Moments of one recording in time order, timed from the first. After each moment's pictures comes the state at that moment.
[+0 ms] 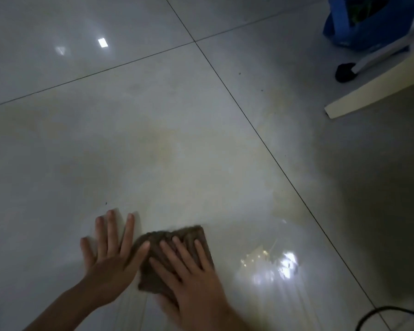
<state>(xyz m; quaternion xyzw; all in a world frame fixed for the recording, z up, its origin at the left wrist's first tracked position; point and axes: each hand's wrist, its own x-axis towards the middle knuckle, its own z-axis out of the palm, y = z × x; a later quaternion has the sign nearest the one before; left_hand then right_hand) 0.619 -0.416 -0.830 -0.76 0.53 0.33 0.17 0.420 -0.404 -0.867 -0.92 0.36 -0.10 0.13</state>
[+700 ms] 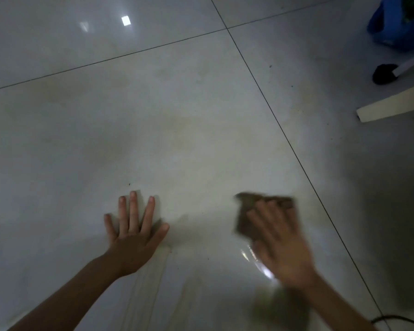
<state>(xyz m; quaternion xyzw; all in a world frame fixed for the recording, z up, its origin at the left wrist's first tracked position) 0.622 -0.417 -0.829 -0.75 0.54 0.35 0.15 0.291 -0.479 -0.853 -0.89 0.44 -0.04 0.09</state>
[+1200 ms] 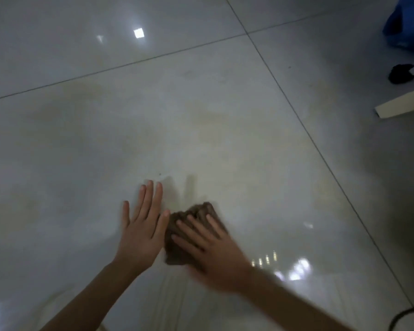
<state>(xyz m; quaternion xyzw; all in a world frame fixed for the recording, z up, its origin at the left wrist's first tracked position) 0.647 -0.384 -0.812 -0.76 0.57 0.29 -0.07 0.450 -0.418 -0.859 -0.97 0.21 -0.03 0.11</state>
